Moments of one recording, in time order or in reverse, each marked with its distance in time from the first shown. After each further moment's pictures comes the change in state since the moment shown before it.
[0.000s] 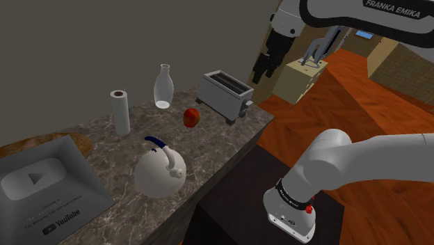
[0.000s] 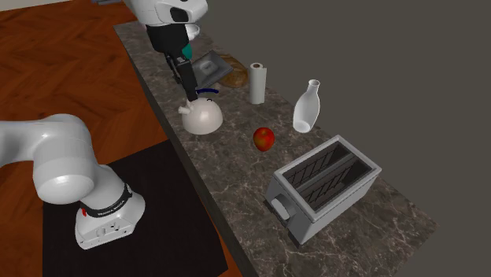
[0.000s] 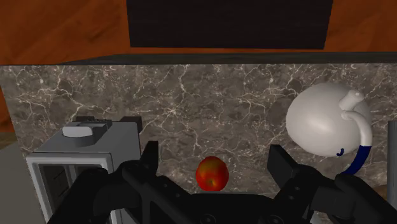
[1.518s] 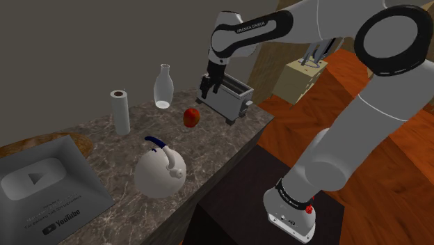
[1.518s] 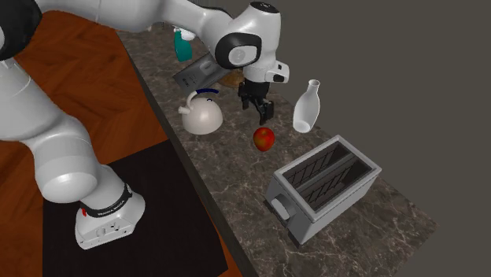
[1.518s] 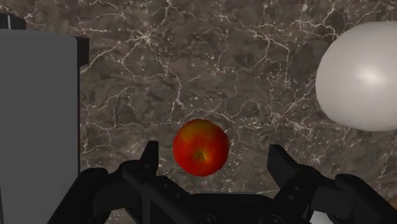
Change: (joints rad) arm 0.066 0.790 -0.104 0.227 0.135 0.469 -0.217
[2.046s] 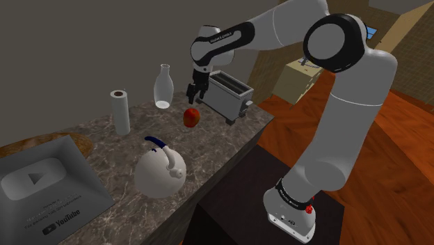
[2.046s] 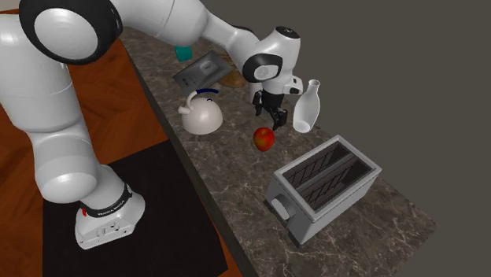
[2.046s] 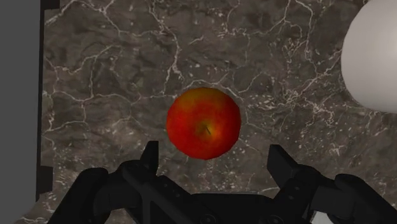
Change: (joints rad) arm -0.009 0.295 0.015 0.207 0.085 0.047 -0.091
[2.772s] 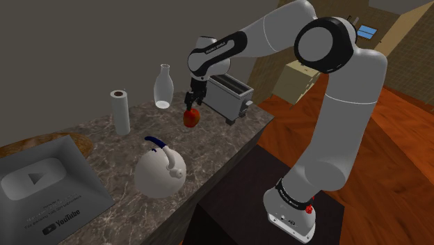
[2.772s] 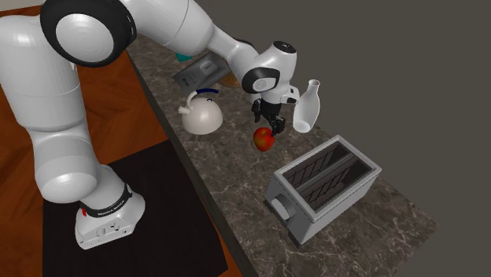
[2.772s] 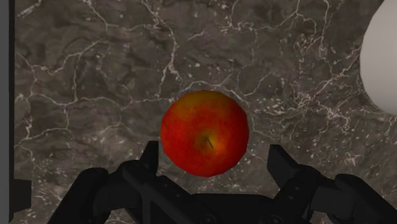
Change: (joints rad) arm 0.001 0.061 0.009 -0.027 0.018 0.086 -0.011
